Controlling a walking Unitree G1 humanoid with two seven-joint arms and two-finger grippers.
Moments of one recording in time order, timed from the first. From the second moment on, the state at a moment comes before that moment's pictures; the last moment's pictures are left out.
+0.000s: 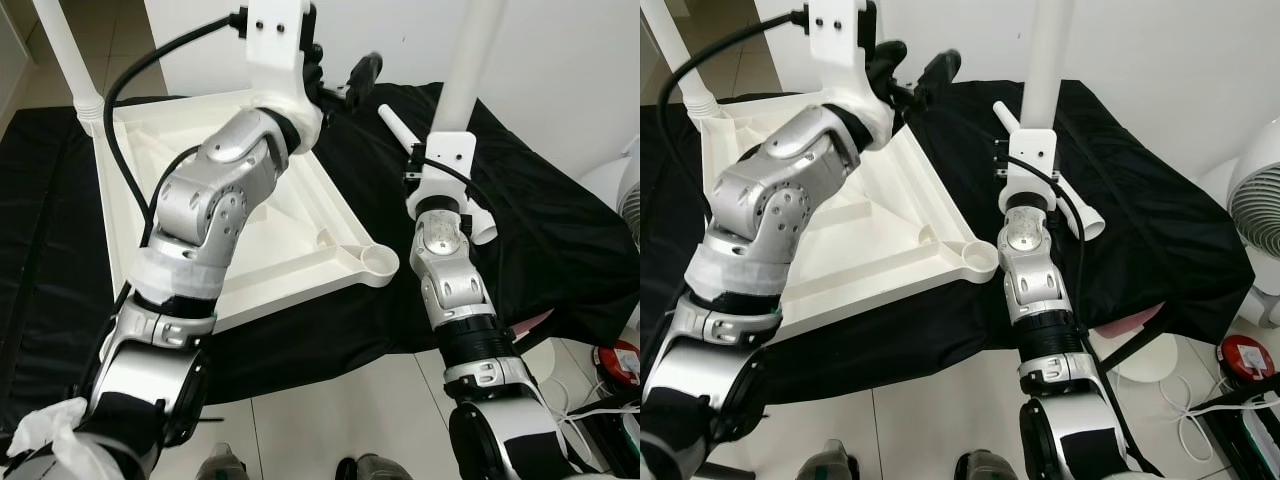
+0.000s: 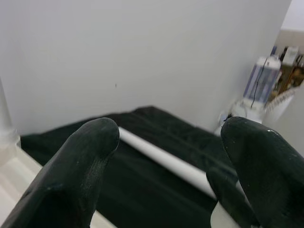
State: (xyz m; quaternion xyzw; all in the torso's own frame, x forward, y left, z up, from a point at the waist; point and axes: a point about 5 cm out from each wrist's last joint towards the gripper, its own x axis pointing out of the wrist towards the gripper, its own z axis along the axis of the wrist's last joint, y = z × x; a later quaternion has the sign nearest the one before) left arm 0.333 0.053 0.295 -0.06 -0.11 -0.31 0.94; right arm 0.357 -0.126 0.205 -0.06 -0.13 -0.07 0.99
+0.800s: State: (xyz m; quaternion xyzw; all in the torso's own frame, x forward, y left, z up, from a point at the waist) left arm 0.297 0.037 0.189 0.13 -0.04 -0.44 0.89; right arm 0.329 -0.110 0.185 -0.03 -0.14 0.12 0.98
